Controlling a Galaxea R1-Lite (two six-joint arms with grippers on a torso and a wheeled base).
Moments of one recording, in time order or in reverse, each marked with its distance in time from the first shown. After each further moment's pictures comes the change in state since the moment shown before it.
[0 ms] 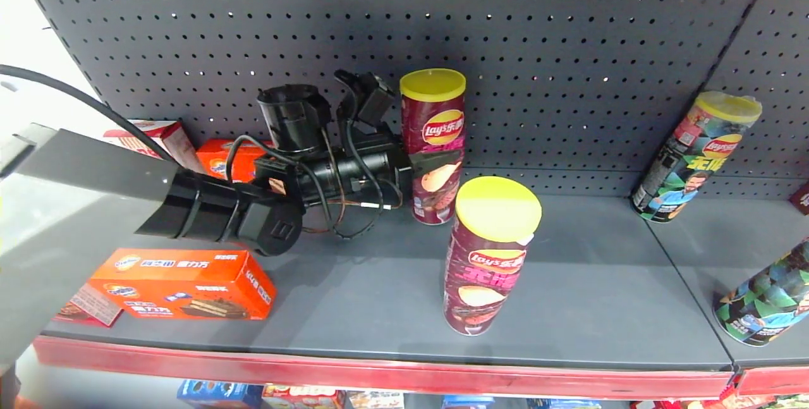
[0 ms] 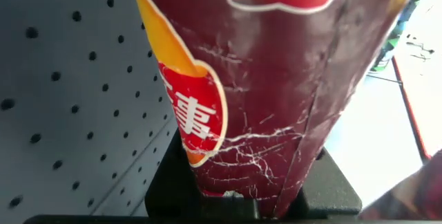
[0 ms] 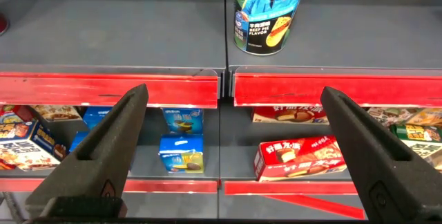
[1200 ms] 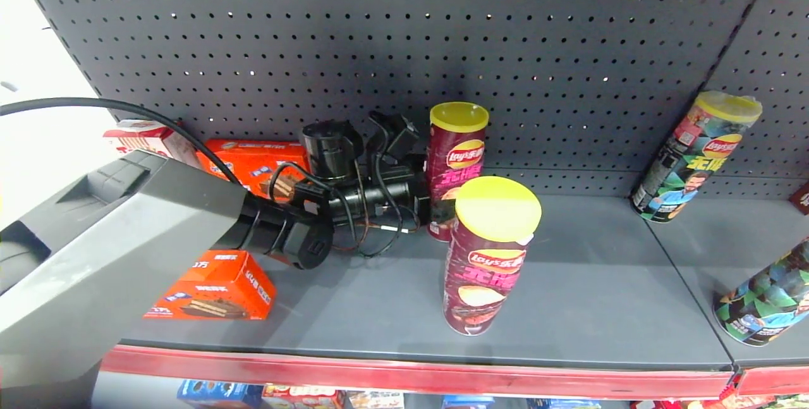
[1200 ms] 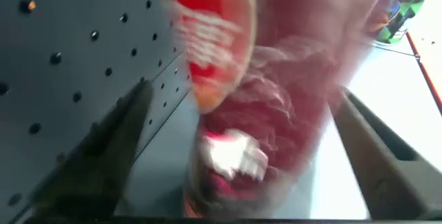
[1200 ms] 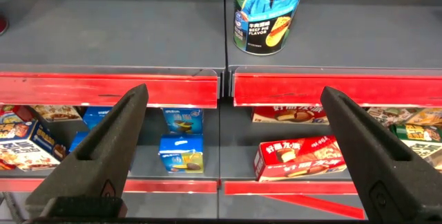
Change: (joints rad) left arm -0.019 0.133 -0.049 0.006 0.003 0.021; right arm 0.000 0.000 0.000 0.000 0.000 0.000
